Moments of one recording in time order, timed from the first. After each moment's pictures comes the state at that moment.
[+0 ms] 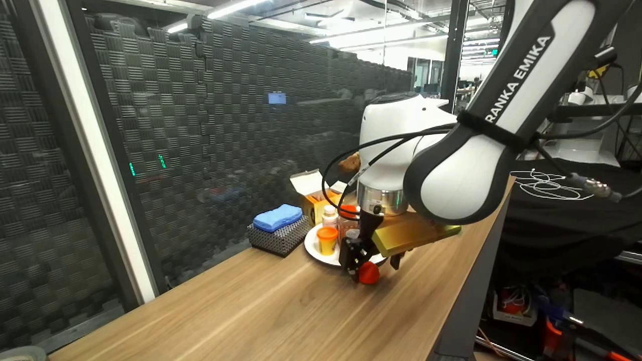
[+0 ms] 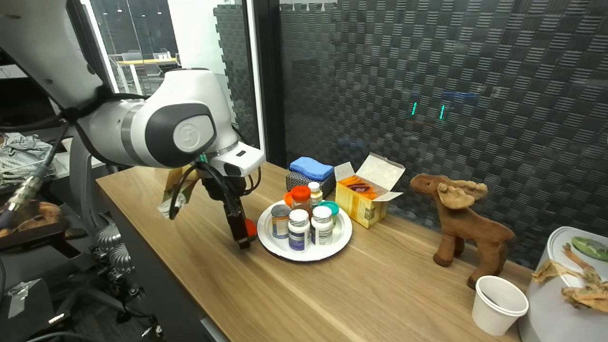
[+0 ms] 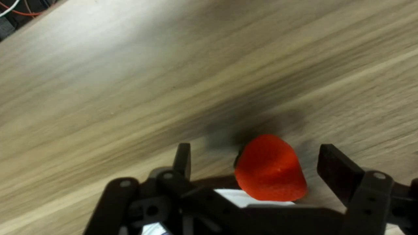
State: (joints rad) arm 0.17 0.33 -0.06 -2.37 -0.27 2.78 0.80
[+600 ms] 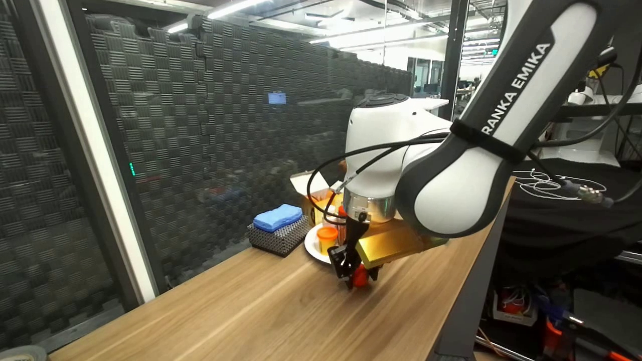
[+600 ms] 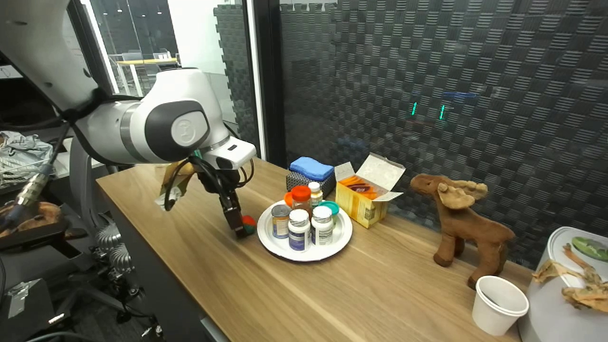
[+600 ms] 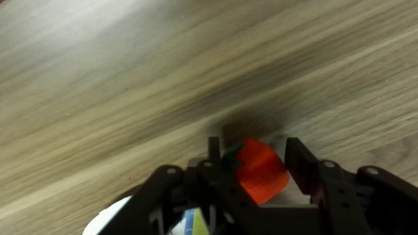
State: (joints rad) arm 0.31 0.35 -0.14 -2.35 -0.29 2.81 0.88
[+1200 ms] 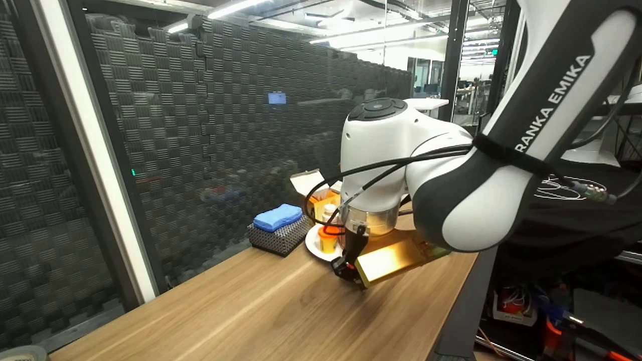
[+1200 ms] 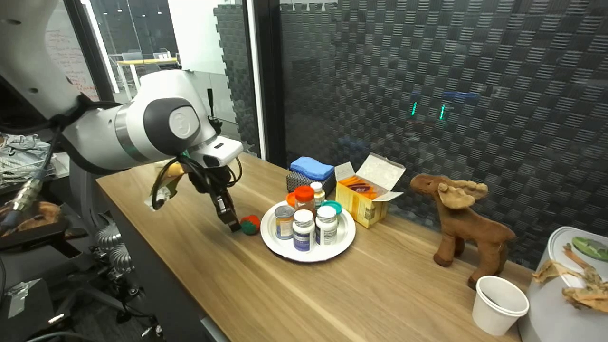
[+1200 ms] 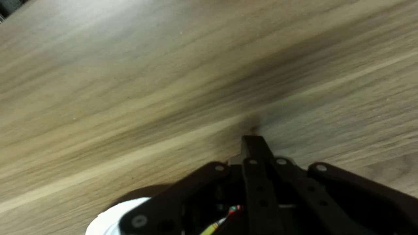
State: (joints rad) arm 0.43 0.35 -0.23 -2.36 -0.48 2.80 1.09
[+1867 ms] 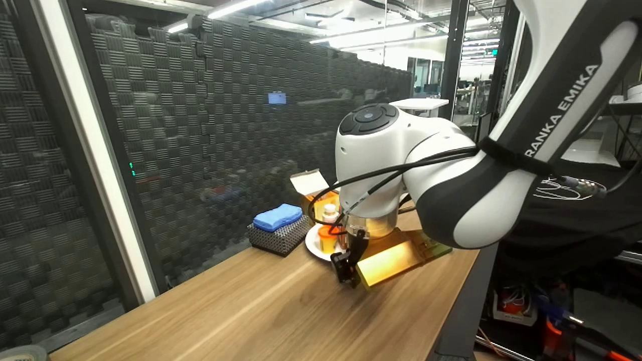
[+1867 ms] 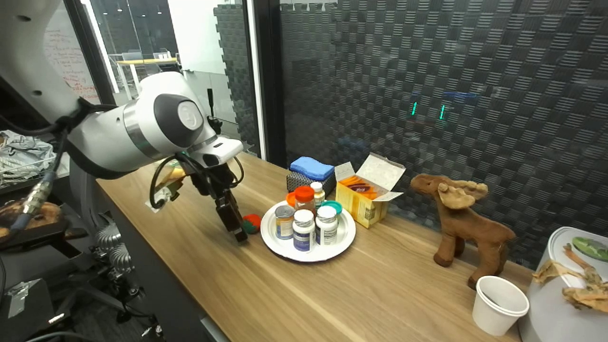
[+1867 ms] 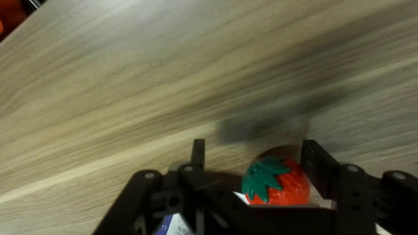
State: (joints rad) arm 0.43 0.36 -0.24 -2.33 -0.66 2.71 1.25
